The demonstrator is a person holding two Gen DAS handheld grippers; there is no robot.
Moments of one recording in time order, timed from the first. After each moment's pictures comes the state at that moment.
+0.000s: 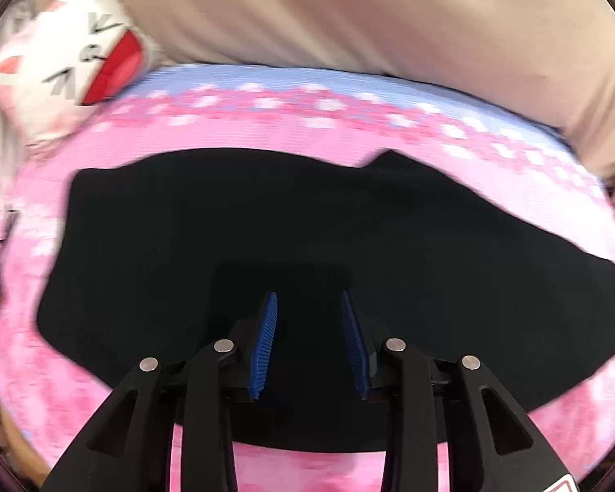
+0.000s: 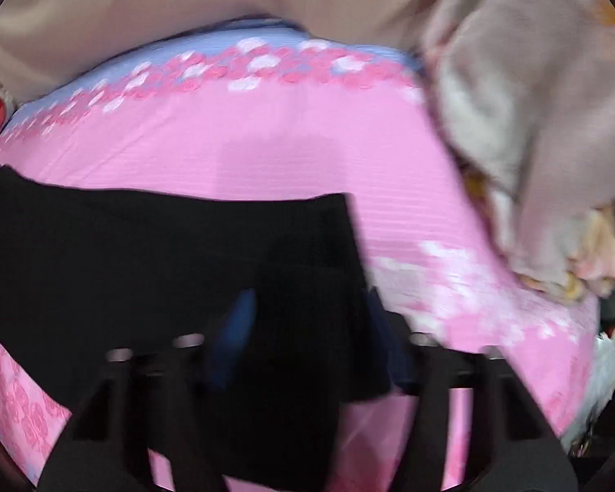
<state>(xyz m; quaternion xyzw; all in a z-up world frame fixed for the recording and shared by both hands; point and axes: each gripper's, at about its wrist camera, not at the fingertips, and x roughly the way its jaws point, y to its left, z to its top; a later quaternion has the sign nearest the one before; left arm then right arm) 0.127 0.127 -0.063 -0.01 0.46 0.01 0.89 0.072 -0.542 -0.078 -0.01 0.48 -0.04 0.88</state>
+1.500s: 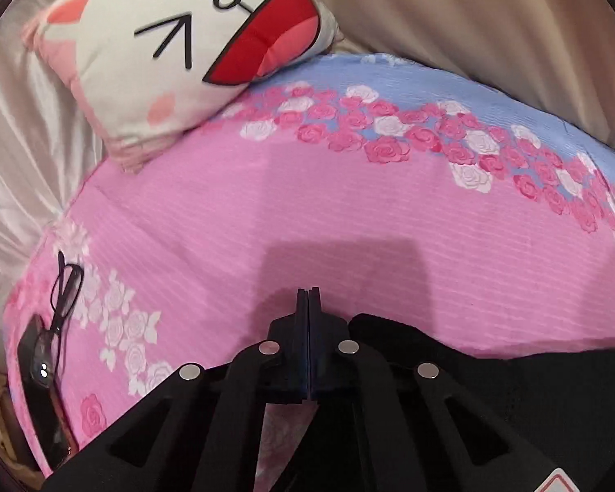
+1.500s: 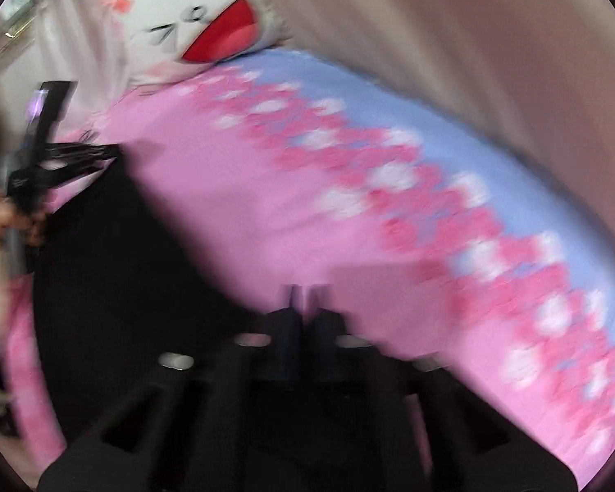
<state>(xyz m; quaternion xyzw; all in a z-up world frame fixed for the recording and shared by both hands) 0.282 0.342 -0.102 -0.02 0.46 0.17 0.87 0.314 -0.025 -0.073 -0.14 0.46 0.29 0.83</state>
